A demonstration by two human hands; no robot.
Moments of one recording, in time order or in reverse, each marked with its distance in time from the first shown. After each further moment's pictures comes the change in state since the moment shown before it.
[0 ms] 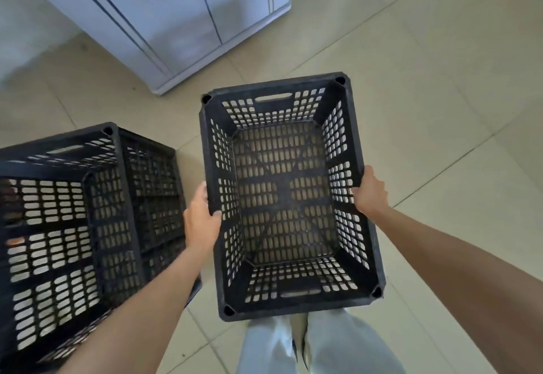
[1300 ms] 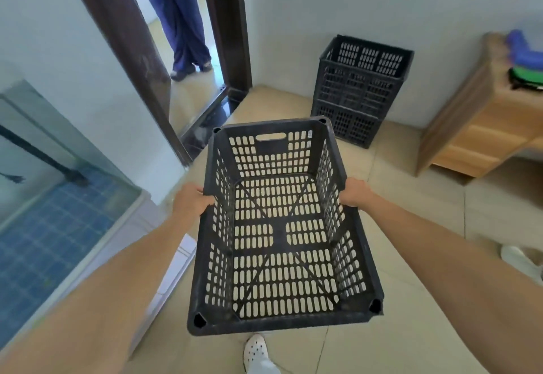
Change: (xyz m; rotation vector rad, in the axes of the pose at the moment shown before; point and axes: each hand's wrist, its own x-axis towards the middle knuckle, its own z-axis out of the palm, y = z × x) left_hand -0.050 0.781 -0.125 0.298 -0.227 0.478; right_hand -0.090 -0.031 -0.705 0.158 0.192 0.137
